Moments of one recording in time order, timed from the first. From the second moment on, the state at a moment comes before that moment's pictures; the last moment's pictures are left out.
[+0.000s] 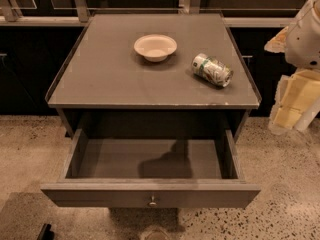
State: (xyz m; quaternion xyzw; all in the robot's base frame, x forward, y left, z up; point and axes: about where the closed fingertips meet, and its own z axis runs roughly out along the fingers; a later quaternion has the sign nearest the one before) arm 0.438 -0.217 0.976 -0.60 0.78 -0.03 0.16
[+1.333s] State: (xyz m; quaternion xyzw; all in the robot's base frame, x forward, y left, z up) arm 0.516 -0.267 1.018 -0.53 0.78 -0.03 0.32
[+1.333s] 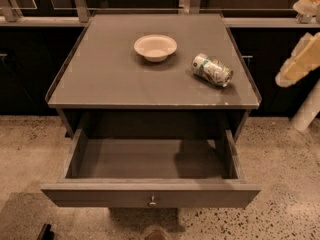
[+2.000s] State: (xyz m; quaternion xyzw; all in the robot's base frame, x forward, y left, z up) arm 0.573 -0.282 1.017 -0.49 0.79 0.01 0.38
